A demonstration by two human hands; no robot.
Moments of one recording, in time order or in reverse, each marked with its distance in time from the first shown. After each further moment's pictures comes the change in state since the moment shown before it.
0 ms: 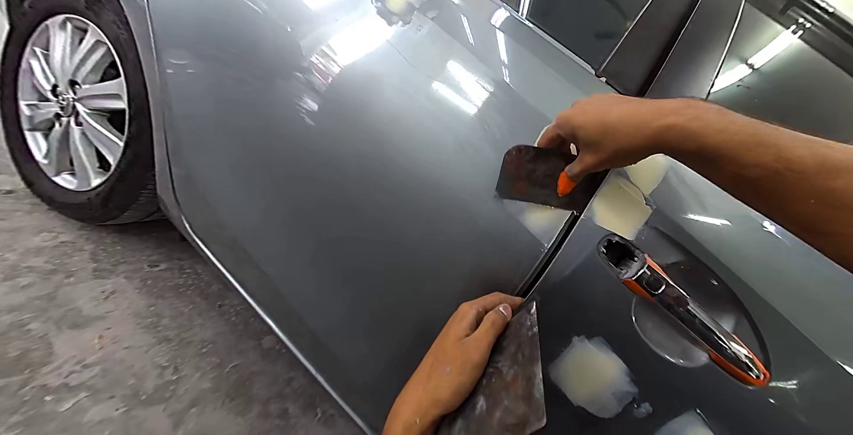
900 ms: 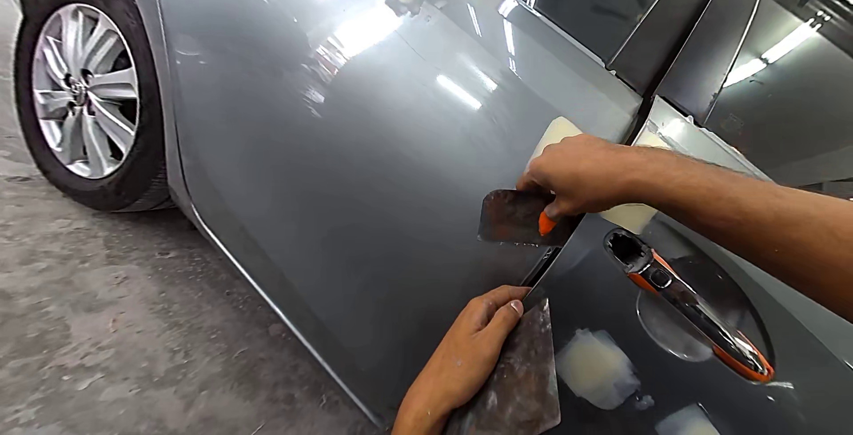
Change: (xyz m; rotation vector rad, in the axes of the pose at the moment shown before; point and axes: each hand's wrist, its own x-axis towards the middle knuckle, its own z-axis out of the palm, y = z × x) left_hand -0.001 0.001 0.005 -0.002 0.006 -0.038; right_hand 0.007 -0.051 0.028 -0.077 -0.094 -0.078
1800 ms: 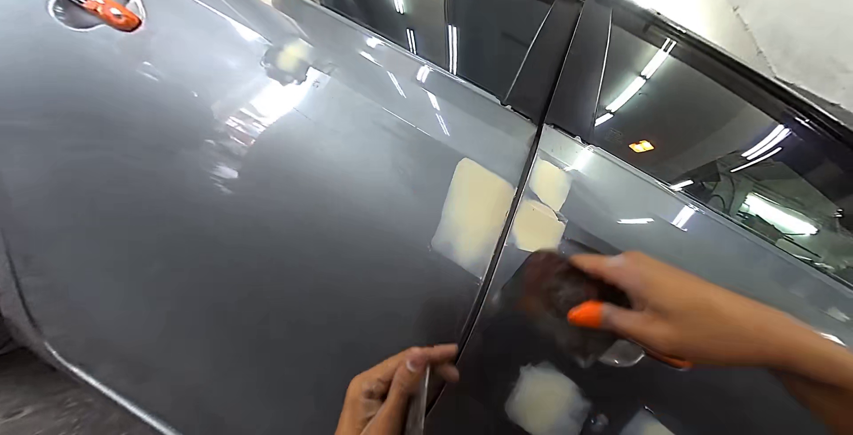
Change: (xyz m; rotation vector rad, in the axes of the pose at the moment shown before) left_hand -0.011 0.018 -0.003 -0.113 0.158 0.219; right_hand -0.171 0.001 0.114 0.807 0.473 0.101
